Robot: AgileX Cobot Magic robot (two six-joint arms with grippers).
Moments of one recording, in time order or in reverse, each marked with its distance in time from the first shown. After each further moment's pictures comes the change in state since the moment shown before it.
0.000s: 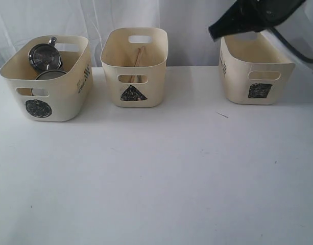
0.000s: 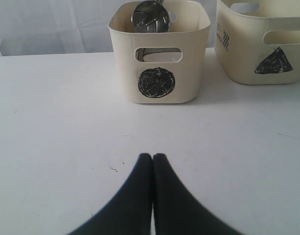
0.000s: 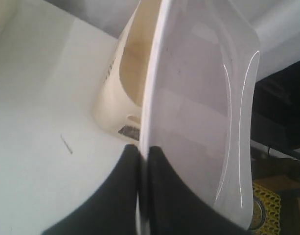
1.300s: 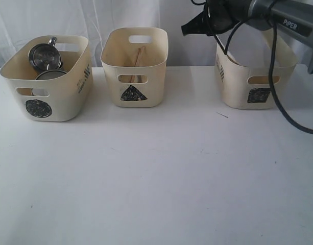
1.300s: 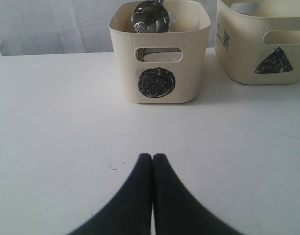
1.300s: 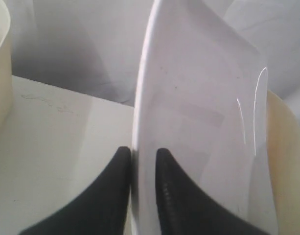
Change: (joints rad) left arm 0.000 0.000 0.000 0.000 0.000 0.000; right arm -0.202 0.671 -0.610 0.159 -0.266 -0.005
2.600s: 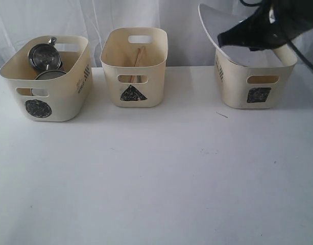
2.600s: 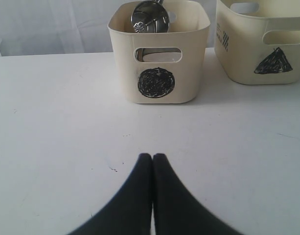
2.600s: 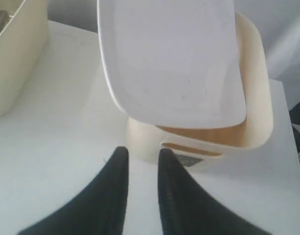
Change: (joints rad) left arm 0.000 0.000 0.000 0.000 0.000 0.000; right arm -0.022 -0.672 0.806 0.114 -0.153 0.000
